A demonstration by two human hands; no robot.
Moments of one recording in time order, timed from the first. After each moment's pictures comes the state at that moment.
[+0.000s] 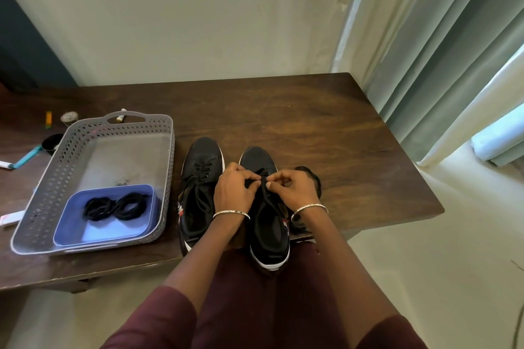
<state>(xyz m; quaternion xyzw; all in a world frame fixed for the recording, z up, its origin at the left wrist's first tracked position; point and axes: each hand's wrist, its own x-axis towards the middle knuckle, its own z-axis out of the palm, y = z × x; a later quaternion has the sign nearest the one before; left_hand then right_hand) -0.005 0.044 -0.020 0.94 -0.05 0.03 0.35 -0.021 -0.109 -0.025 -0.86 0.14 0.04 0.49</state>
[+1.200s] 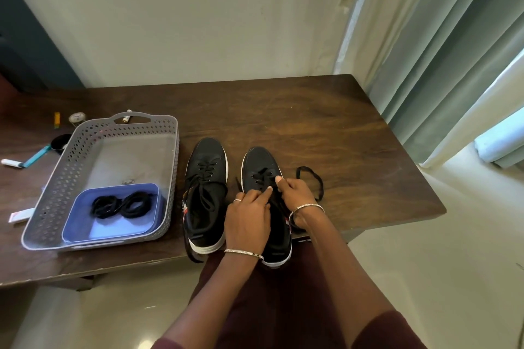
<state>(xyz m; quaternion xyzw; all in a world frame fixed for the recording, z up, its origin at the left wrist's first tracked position) -0.070 0.035 -0.031 0.96 -0.12 0.10 0.23 -0.022 -0.100 -0.048 -0.75 0.24 0.08 0.61</state>
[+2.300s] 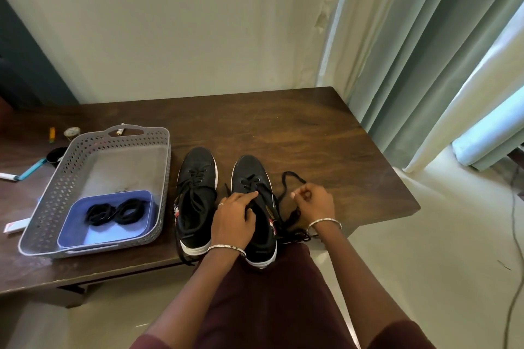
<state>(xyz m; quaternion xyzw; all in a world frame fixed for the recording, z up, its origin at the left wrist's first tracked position) -0.076 0.045 -0.019 0.93 -0.12 0.03 0.33 -0.069 -0.162 -0.023 -0.90 0.21 -0.03 0.38</state>
